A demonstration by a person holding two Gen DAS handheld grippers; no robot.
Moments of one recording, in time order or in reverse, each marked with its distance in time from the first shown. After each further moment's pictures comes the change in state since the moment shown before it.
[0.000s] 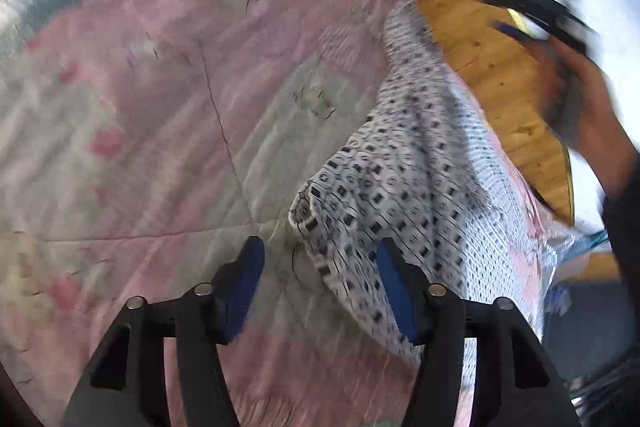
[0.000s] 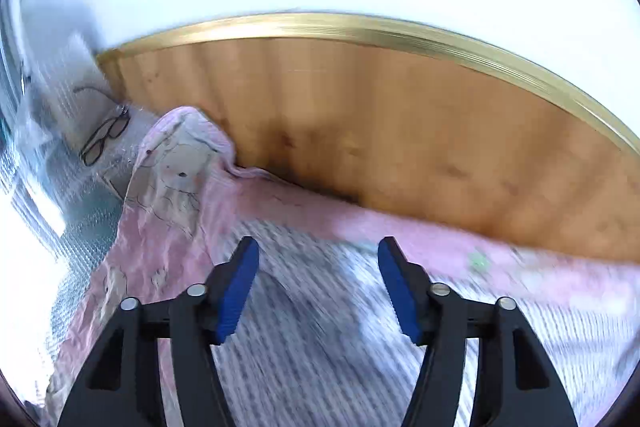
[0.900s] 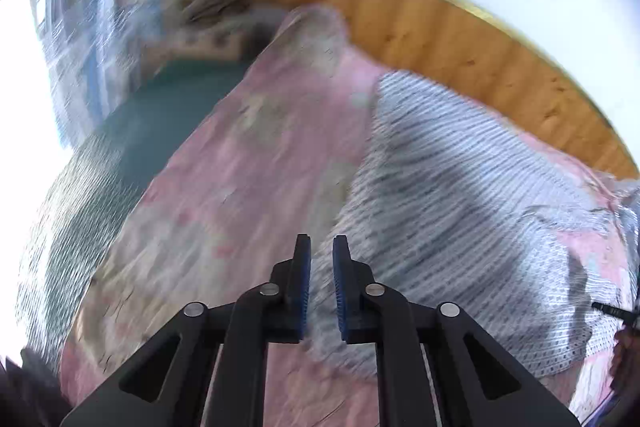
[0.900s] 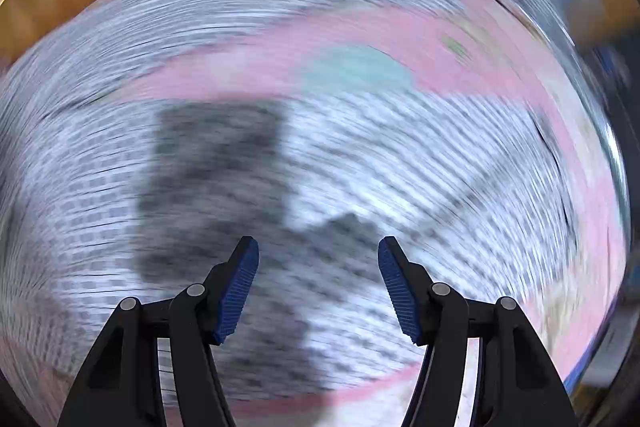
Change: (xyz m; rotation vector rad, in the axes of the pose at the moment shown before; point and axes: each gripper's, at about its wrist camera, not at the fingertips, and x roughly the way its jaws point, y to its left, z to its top) left arm -0.086 -0.085 0.003 0.313 -0.186 0.235; right arm -0.186 -0.295 -0.400 0.572 0.334 -0.395
